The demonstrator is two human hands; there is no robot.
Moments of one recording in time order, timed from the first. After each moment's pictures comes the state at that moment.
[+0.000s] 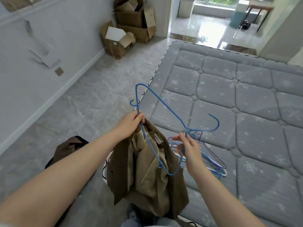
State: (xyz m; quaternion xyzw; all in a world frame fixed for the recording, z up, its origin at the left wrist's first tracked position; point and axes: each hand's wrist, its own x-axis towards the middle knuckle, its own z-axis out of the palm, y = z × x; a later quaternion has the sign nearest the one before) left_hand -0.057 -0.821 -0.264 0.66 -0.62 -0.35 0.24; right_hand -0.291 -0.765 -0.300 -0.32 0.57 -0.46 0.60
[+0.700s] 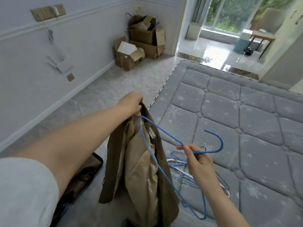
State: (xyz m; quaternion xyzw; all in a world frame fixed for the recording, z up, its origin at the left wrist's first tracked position) left_hand 0.002 -0.898 -0.201 0.70 -0.71 -0.09 0.08; right_hand -0.281 -0.743 -0.245 -0.61 0.58 -0.38 0.39
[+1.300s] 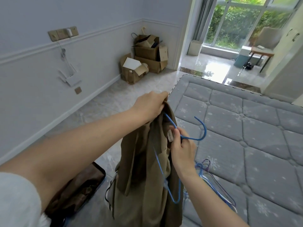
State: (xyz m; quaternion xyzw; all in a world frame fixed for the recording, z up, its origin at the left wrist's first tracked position) left_hand -0.046 -0.862 -0.119 0.60 -0.78 0.02 0.19; right_hand -0.197 -0.778 -0.203 -0.61 0.58 -0.47 0.27
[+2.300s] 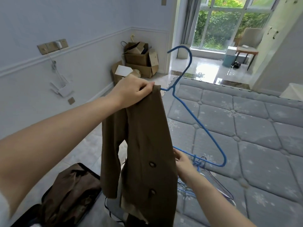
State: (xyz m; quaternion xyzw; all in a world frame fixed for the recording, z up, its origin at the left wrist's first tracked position) left_hand -0.021 -0.857 -0.064 0.48 -0.82 -0.04 0.31; right_hand -0.254 -0.778 -0.282 -0.42 0.52 -0.36 0.65
